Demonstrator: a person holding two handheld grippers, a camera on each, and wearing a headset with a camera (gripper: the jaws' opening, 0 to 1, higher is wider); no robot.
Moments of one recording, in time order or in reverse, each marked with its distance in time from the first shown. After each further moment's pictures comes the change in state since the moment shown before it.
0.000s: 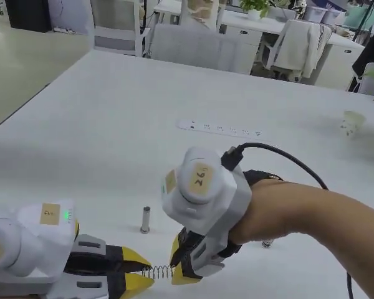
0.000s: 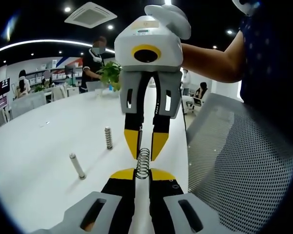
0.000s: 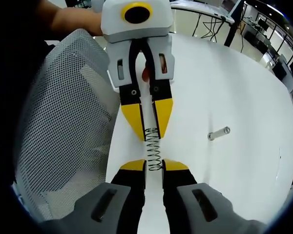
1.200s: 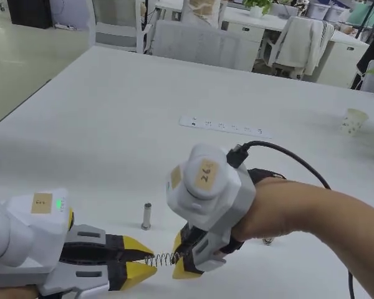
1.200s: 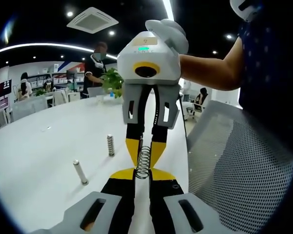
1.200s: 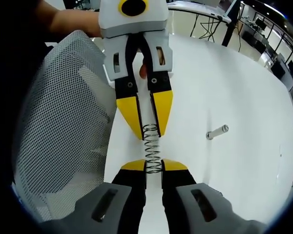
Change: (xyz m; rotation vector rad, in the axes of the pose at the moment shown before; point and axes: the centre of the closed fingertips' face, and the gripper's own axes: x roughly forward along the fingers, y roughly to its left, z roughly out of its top) left arm -0.002 0.001 0.013 -0.004 -0.058 0.005; right arm 0.000 -0.003 -0.001 0.013 -0.020 -0.011
